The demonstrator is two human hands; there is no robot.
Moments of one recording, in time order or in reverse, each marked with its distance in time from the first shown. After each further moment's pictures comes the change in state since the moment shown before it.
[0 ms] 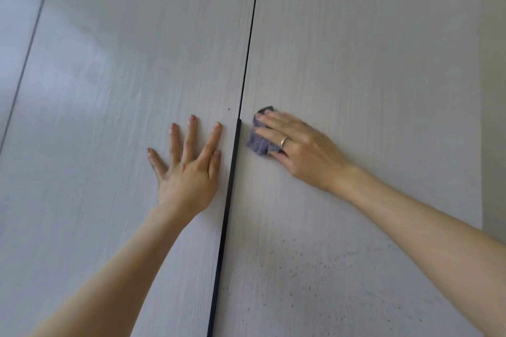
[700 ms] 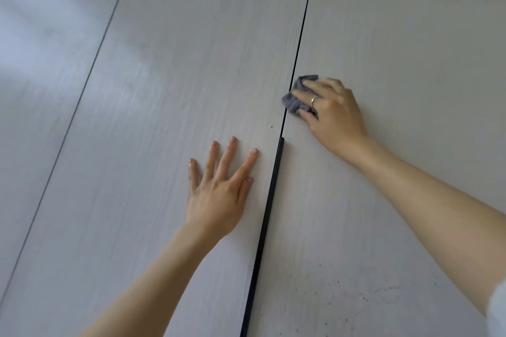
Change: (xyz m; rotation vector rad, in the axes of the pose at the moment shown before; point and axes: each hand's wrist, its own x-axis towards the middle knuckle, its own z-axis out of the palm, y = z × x) left_hand -0.011 -0.025 -0.002 0.034 0.034 0.124; right_hand 0.084 0.022 -0.004 -0.077 0.029 0.358
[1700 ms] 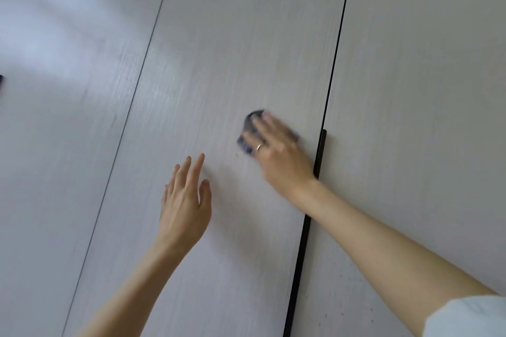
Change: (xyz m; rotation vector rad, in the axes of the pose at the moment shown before) left_hand -0.057 -0.085 -0.031 -0.383 0.157 -0.320; right_hand -0.031 -0.141 0.073 0.078 0.050 -0.208
